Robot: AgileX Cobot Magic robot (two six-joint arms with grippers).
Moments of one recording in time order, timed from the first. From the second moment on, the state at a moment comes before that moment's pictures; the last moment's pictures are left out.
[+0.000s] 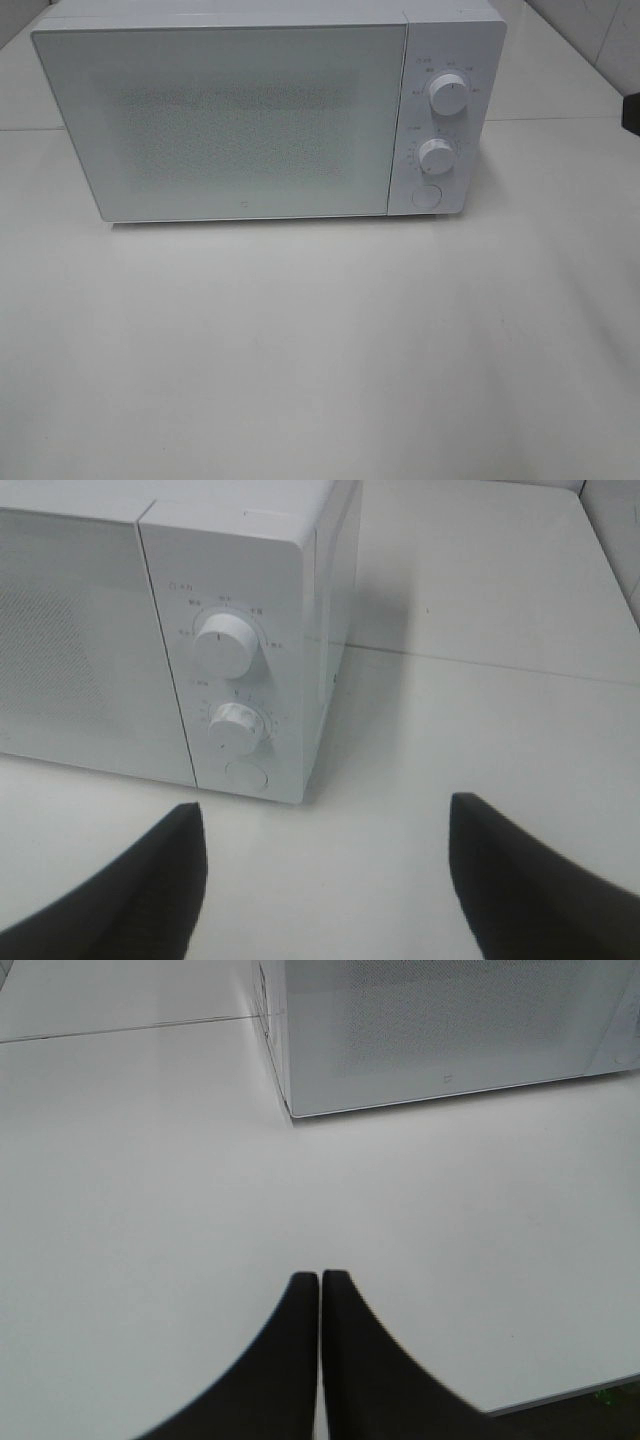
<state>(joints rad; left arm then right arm) -0.23 0.00 -0.50 -0.01 1.04 0.00 0.22 0.84 -0.53 0.01 0.12 0.00</state>
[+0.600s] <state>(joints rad) -0.23 0.00 -0.50 -0.01 1.04 0.00 0.22 1.21 -0.53 0.01 -0.46 0.00</state>
